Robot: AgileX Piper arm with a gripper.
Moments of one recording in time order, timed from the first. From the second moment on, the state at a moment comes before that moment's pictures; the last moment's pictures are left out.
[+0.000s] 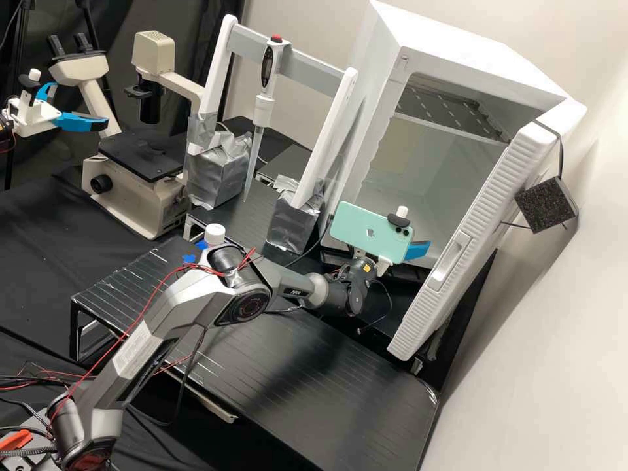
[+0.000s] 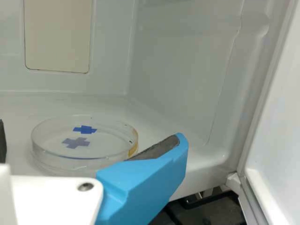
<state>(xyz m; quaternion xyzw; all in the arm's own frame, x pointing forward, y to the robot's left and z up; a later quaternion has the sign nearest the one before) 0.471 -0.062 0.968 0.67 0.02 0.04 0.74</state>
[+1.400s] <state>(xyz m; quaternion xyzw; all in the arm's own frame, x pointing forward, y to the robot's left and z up) 0.472 -0.057 0.972 0.66 0.02 0.03 0.75</state>
